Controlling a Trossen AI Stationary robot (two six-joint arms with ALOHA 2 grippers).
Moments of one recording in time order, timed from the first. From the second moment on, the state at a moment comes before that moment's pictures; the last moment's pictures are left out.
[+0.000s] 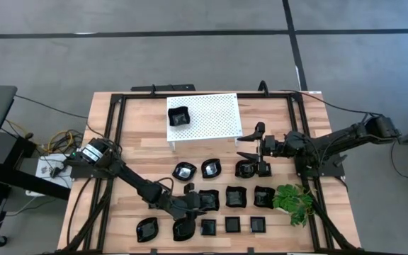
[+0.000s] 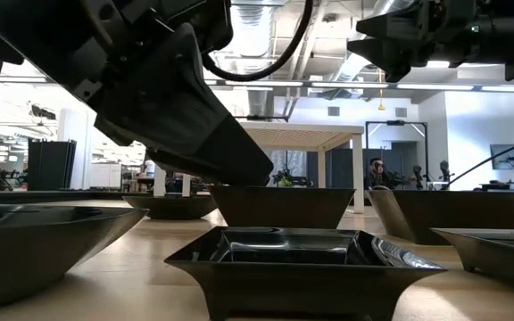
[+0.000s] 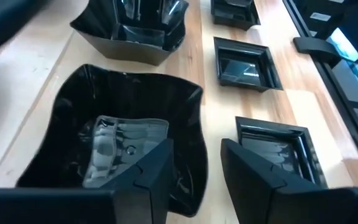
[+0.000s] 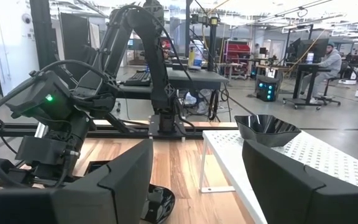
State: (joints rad) left arm -0.58 1.96 0.93 0.43 -0.37 -0.44; right arm 0.08 0.99 0.25 0.84 0.16 -0.05
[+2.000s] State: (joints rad) left arm -0.59 1.94 0.98 0.40 -0.36 -0.27; right arm 0.08 0.99 0.25 0.84 0.15 -0.05
